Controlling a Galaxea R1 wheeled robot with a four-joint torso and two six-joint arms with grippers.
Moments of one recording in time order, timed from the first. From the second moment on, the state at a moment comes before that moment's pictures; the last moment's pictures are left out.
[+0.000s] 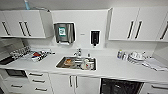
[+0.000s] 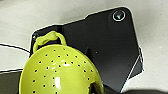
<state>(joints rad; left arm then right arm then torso) 1.54 2.98 -2.73 0.22 -0.09 -0.20 -1.58 2.88 -2.51 0.07 0.19 0.01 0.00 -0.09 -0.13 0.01</state>
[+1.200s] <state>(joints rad) 1.54 2.98 -2.73 0.22 -0.09 -0.21 -1.58 2.88 -2.51 0.07 0.19 0.01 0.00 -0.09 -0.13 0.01</state>
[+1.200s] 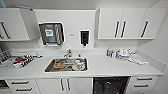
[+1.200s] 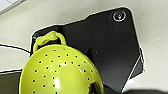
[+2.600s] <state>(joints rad) 1.54 2.98 -2.73 0.22 -0.09 -0.20 -1.58 2.88 -2.51 0.07 0.19 0.01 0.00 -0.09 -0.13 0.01</state>
